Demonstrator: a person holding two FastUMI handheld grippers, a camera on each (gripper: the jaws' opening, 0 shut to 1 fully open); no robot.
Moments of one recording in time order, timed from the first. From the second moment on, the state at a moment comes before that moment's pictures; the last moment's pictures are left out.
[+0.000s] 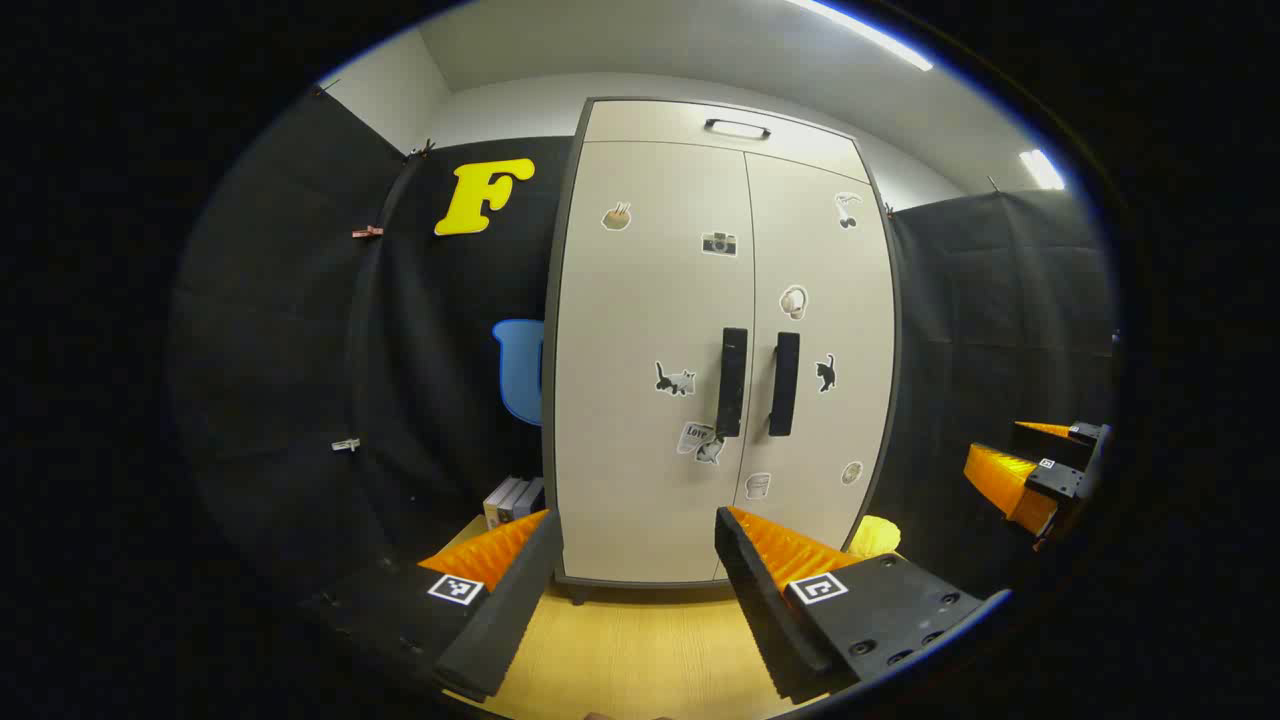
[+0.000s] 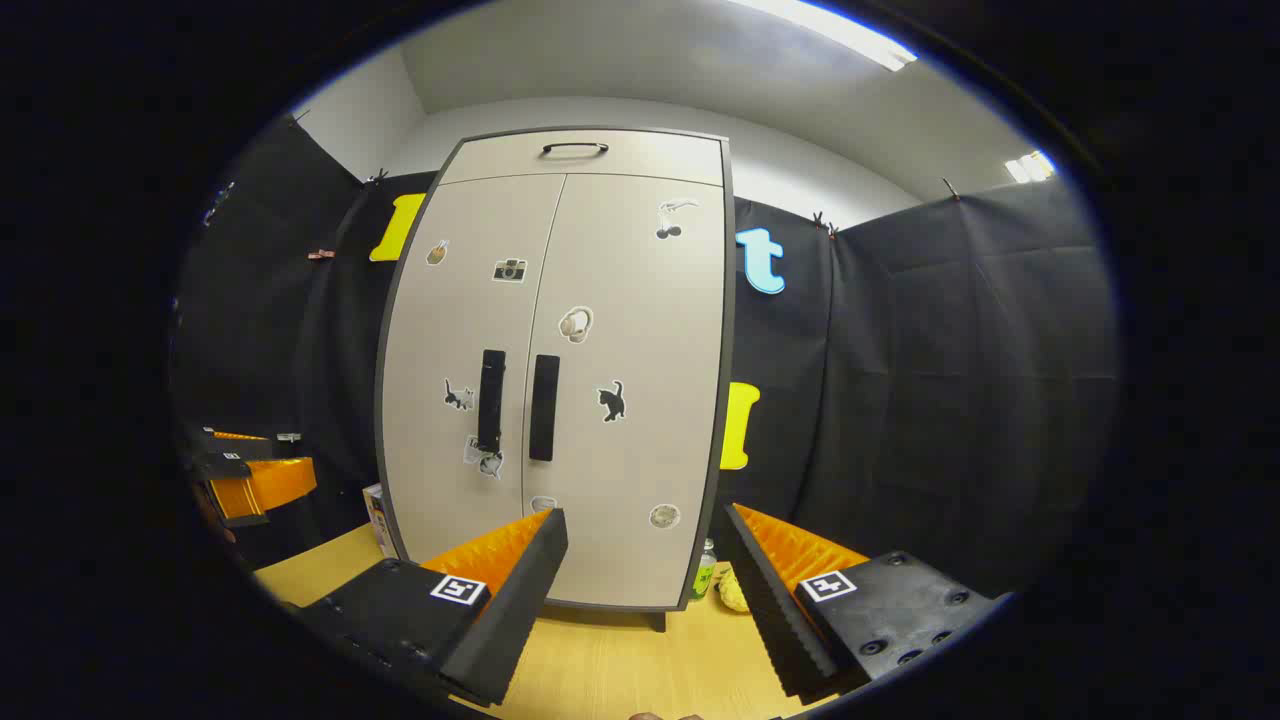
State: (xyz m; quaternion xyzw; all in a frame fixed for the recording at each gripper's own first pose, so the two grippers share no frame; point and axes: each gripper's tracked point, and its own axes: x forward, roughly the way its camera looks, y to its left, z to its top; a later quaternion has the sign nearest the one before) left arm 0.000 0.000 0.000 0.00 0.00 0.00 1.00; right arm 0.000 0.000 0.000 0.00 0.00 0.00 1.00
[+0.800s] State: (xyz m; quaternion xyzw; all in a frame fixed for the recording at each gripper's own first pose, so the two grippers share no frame) left arm -0.012 -0.025 -0.011 0.02 0.00 -0.04 1.00; right arm 0.013 0.018 -0.018 0.03 0.03 0.01 1.00
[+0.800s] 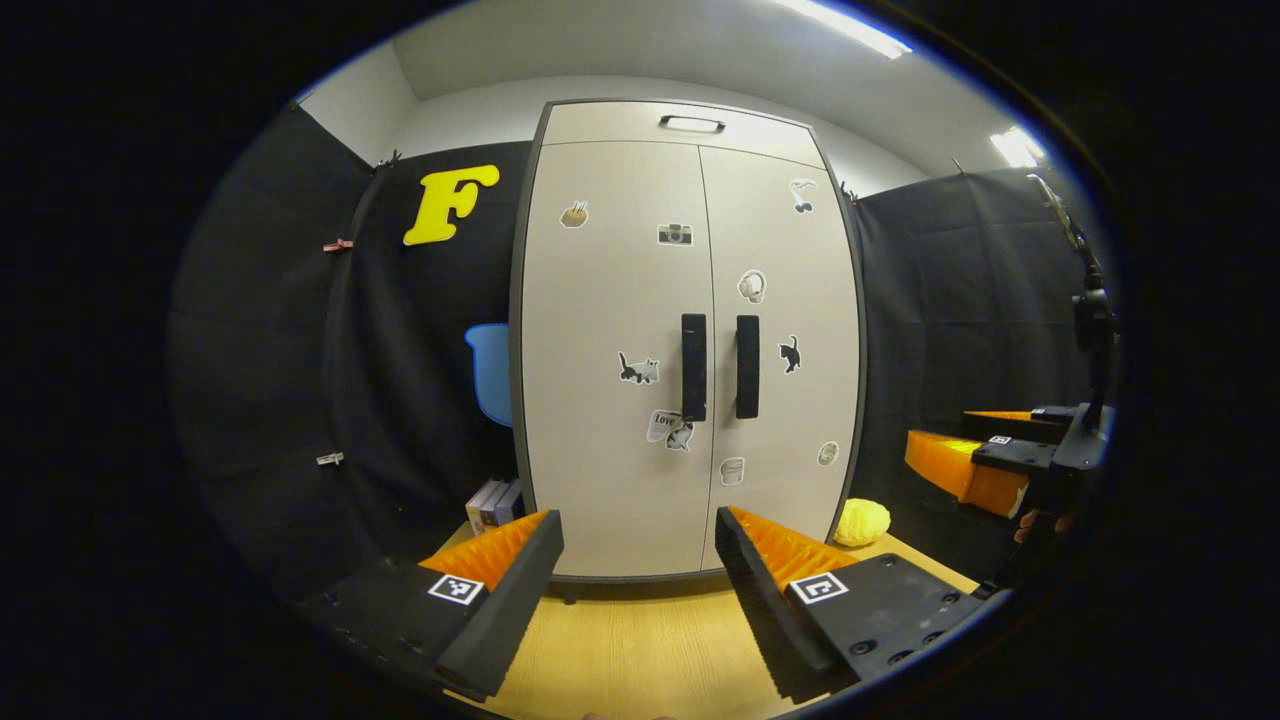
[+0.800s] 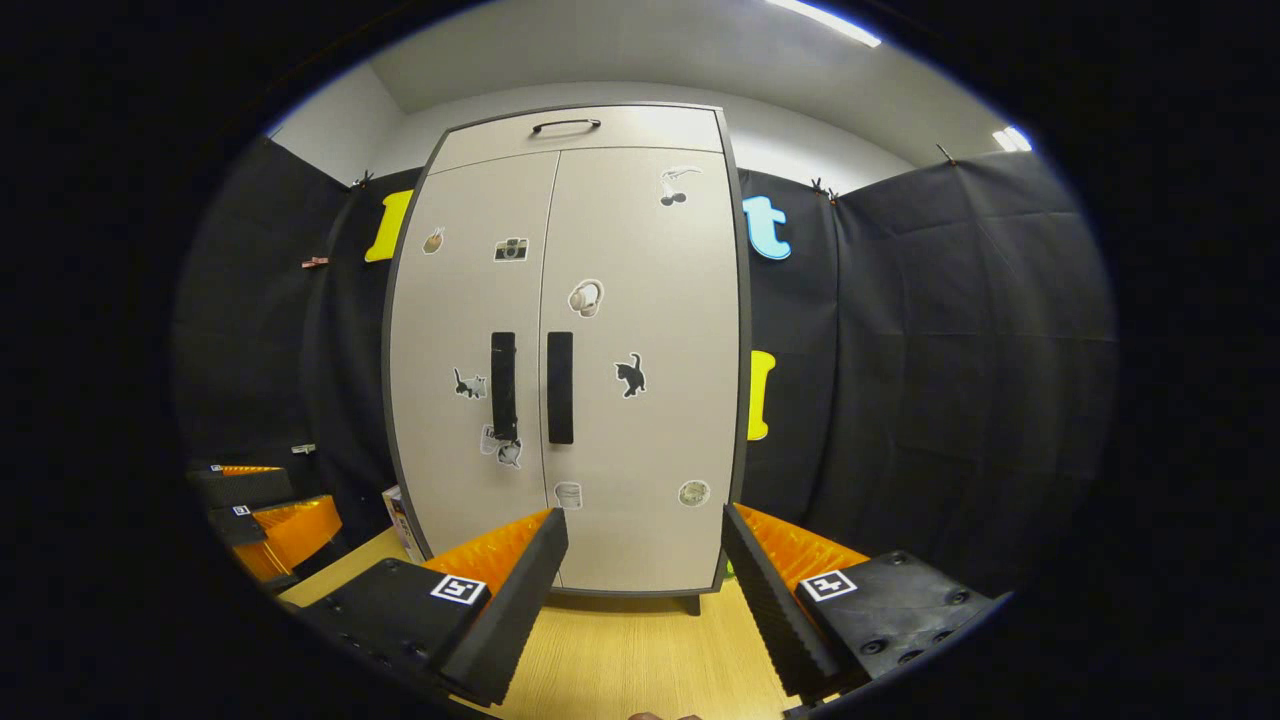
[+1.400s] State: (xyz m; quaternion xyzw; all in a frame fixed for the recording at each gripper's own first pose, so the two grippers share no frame) left arm -0.016 -0.005 -0.014 0.05 0.00 -0.02 1.00; right arm 0.045 0.030 -0.013 0.08 0.06 0.01 1.00
